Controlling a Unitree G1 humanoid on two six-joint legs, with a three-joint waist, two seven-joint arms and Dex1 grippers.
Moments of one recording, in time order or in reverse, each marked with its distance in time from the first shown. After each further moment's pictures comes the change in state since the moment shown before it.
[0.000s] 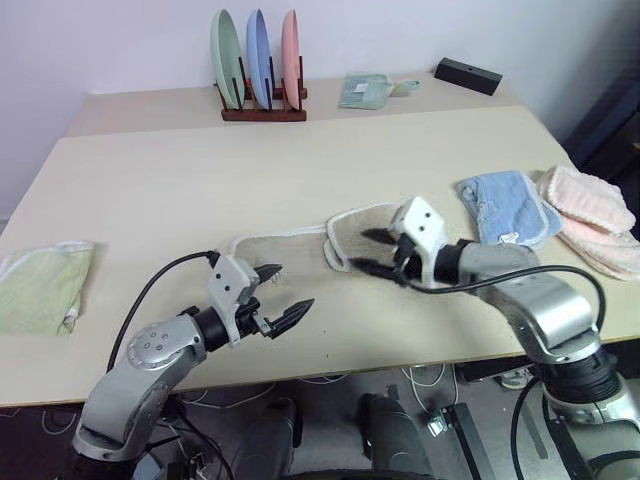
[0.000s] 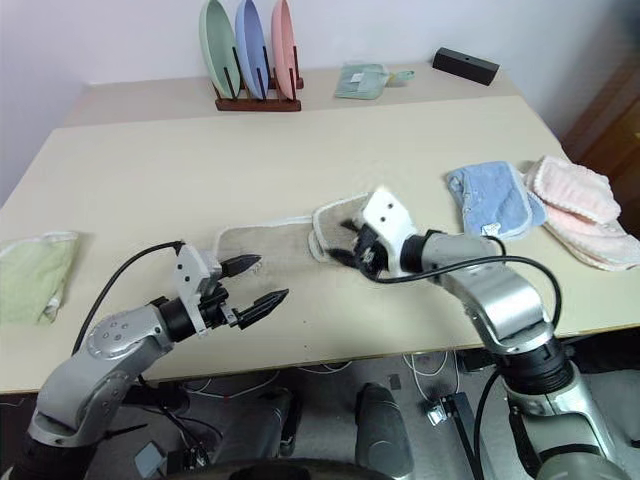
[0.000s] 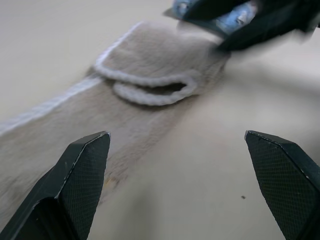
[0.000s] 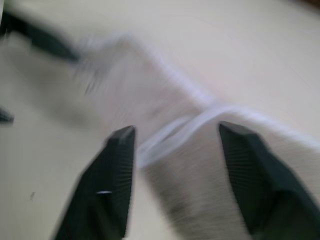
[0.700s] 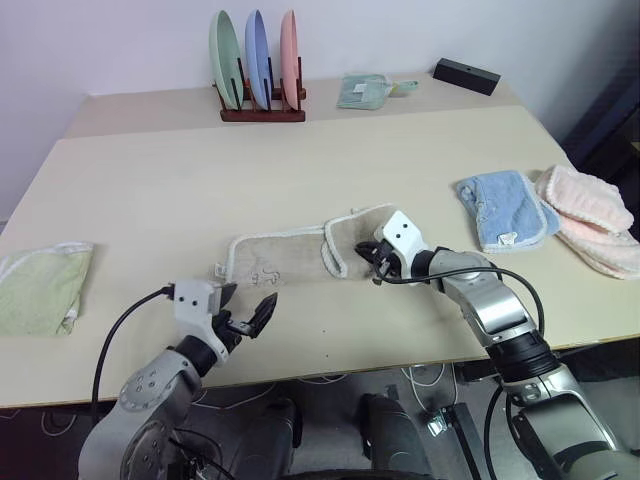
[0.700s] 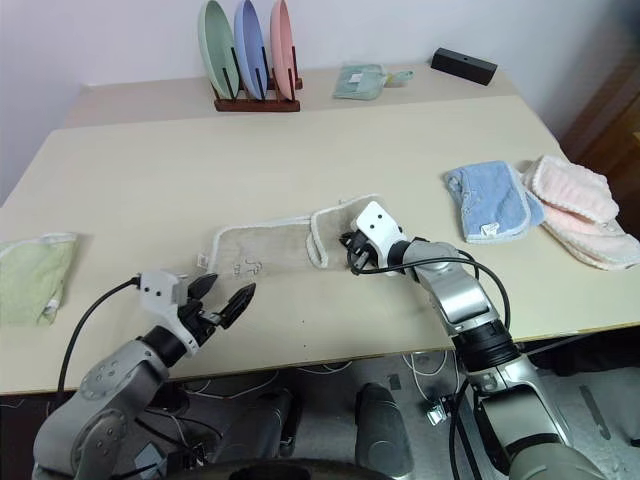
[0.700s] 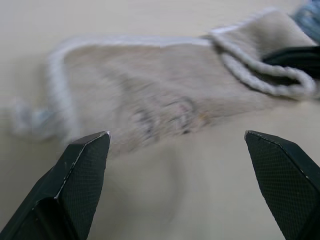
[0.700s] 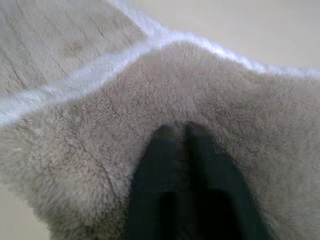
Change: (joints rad) left arm 0.238 -0.269 0.138 -0.092 -0.109 0.118 0.370; right arm -0.052 0.088 0.170 0.450 -0.294 -0.386 0.056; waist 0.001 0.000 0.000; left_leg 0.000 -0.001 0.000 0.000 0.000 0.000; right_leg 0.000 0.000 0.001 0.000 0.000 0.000
